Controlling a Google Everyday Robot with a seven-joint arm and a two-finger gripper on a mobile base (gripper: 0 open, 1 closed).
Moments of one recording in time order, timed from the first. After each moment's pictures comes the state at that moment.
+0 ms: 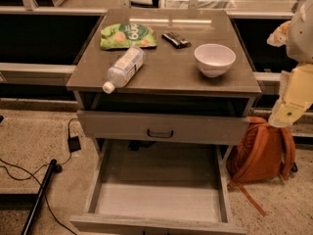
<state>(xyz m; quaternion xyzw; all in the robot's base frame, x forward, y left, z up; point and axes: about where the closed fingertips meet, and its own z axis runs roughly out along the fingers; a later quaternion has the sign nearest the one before) 0.438 -0.216 0.978 -0.60 0.78 -0.04 0.16</state>
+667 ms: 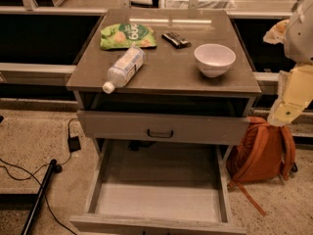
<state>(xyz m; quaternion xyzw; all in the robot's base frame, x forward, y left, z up) 0.445 -0.212 0.977 -0.62 0.76 -0.04 0.17</state>
